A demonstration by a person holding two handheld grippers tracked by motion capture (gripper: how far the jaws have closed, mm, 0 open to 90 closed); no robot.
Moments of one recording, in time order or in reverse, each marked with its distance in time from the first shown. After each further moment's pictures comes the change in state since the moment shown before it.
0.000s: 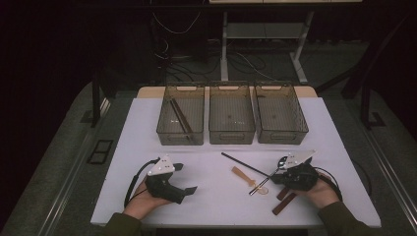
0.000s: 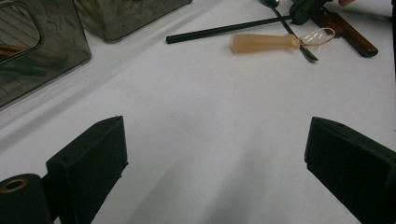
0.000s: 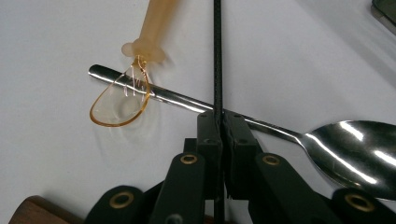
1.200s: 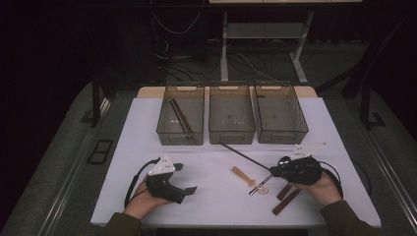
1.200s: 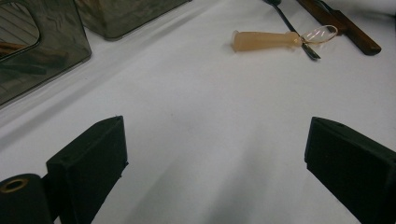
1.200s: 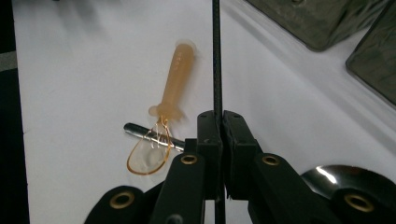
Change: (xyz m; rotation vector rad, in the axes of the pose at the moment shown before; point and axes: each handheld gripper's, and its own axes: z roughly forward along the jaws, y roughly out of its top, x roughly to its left) left arm 0.001 0.000 0.001 0.009 0.003 -0.001; right arm -0.002 0.017 -0.022 -0.149 0.055 0.049
